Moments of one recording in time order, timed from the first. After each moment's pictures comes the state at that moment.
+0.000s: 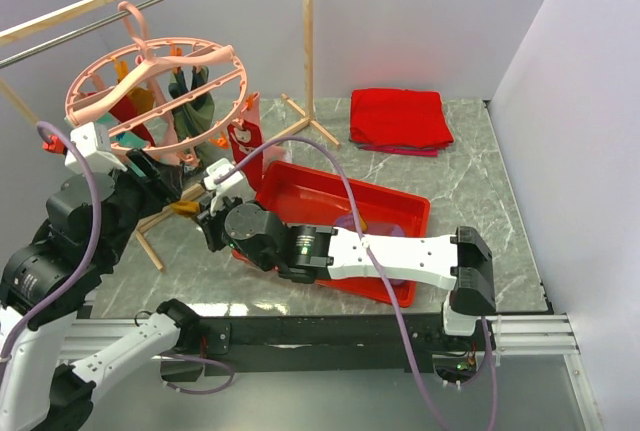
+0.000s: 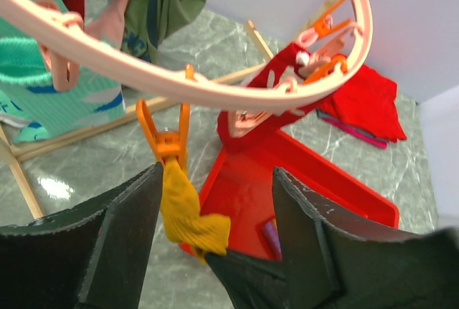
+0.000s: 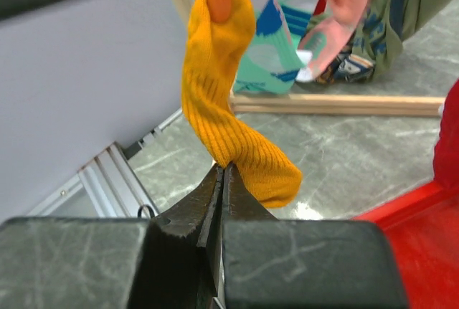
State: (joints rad) left arm -0.55 0.76 1.51 -1.07 -0.52 -0.61; right arm 1.40 1.77 1.62 0.00 0.48 0.31
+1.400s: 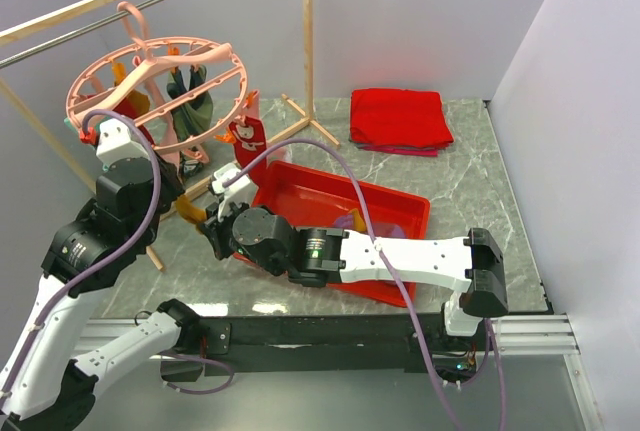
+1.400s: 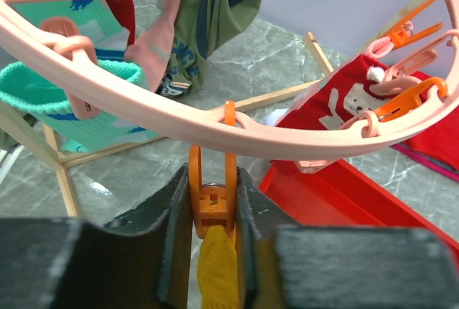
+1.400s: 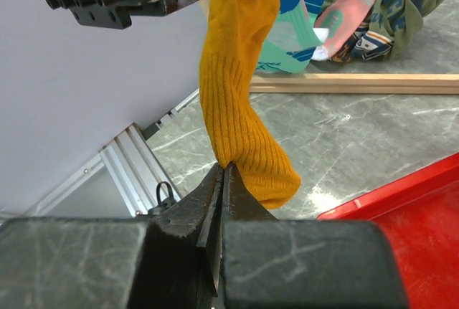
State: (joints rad) left arm -0.55 0.81 1.36 -0.94 -0.69 -0.56; right arm 1.42 1.70 1.57 -0.06 0.45 0.38
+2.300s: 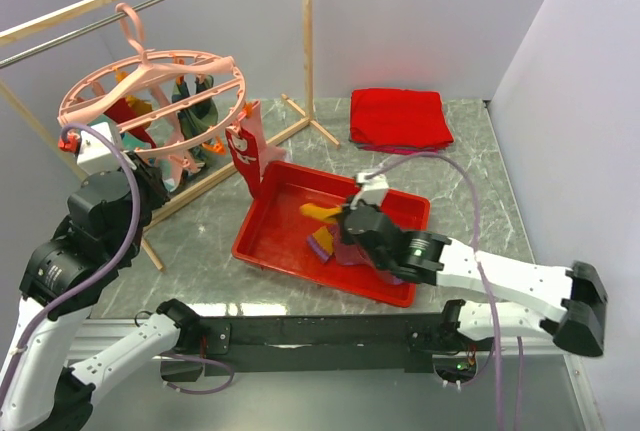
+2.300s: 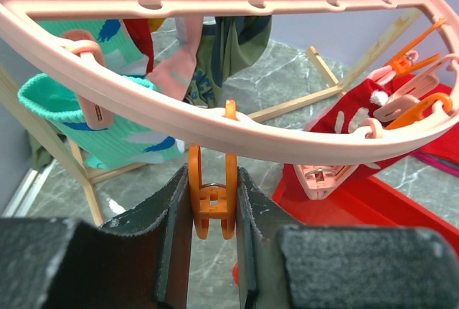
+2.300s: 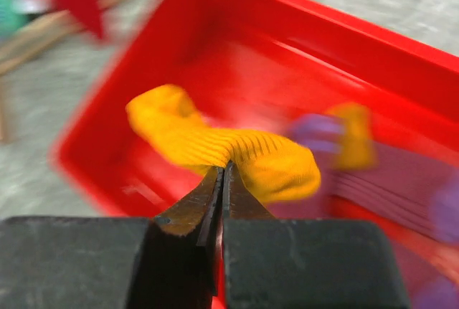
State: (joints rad) left arm -0.55 0.74 1.39 -0.95 -0.70 -0.45; right arm 1.15 1.12 0.86 -0.26 0.63 0.64
